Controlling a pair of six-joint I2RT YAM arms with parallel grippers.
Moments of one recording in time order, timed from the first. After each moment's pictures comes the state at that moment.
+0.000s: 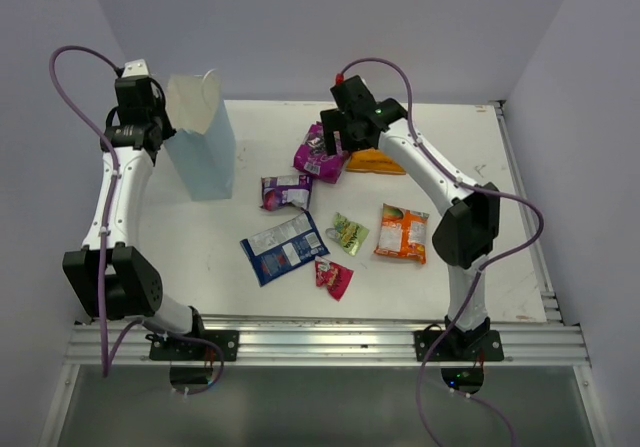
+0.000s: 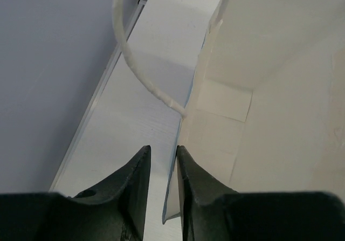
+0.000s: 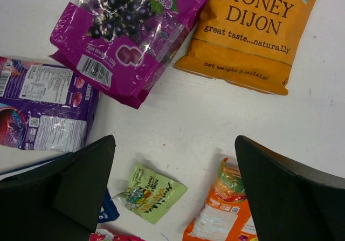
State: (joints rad) left arm 0.12 1.51 1.51 -0.56 -0.23 -0.16; right arm 0.58 2.01 2.04 -0.93 0.32 0.29
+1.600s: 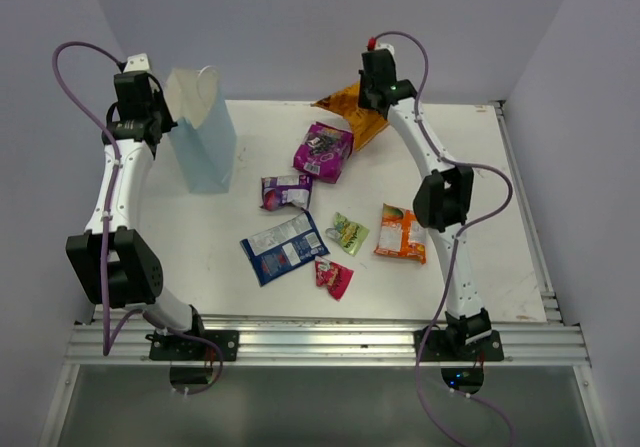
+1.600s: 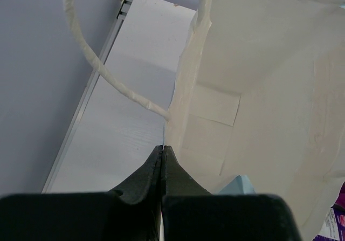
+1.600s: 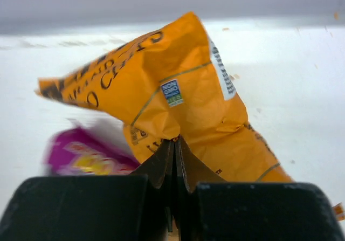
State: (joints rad) left arm 0.14 1.59 1.53 -0.47 -0.14 -0.15; right arm 0.34 2.51 2.56 -0.74 0.29 0.27
